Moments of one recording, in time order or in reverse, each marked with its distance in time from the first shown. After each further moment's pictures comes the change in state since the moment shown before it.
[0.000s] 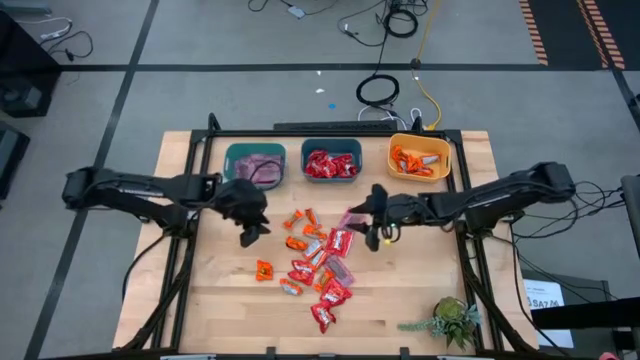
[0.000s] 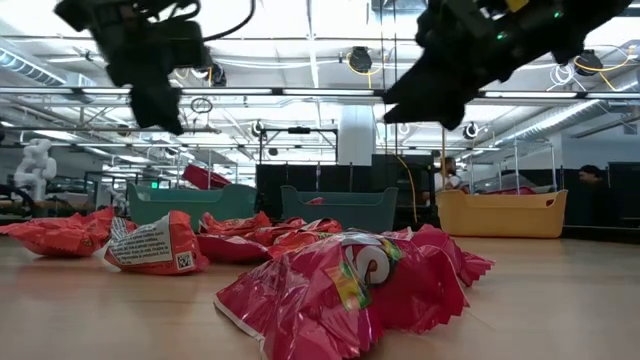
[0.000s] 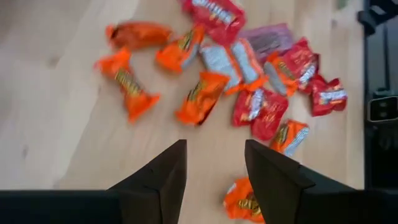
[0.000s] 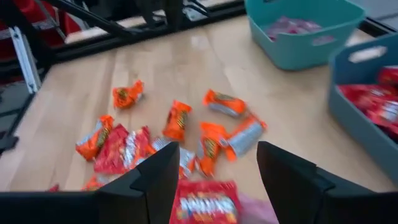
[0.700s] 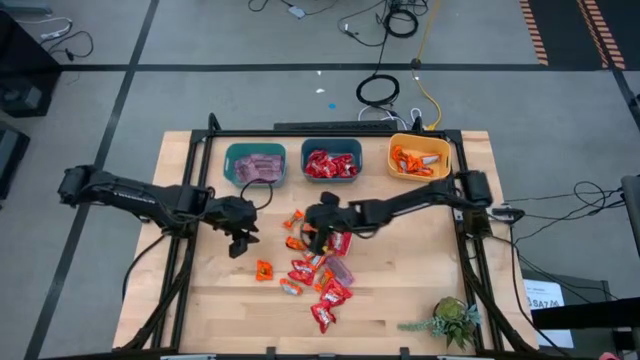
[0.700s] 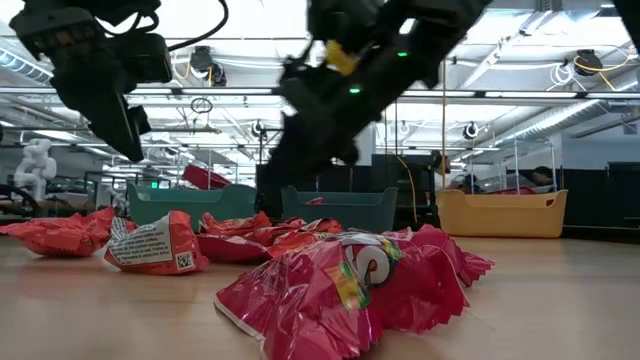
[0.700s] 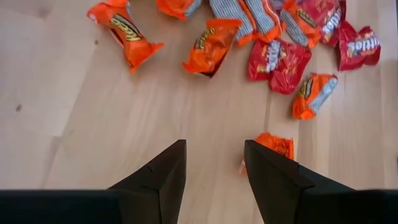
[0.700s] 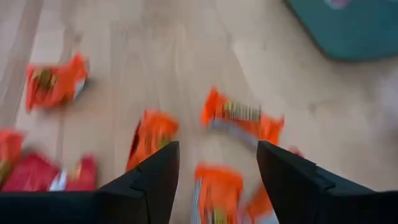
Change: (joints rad) left arm -0.137 -0.107 -0.161 0.020 -0.104 -0.008; right arm -0.042 0.666 0.599 -0.183 0.012 -0.068
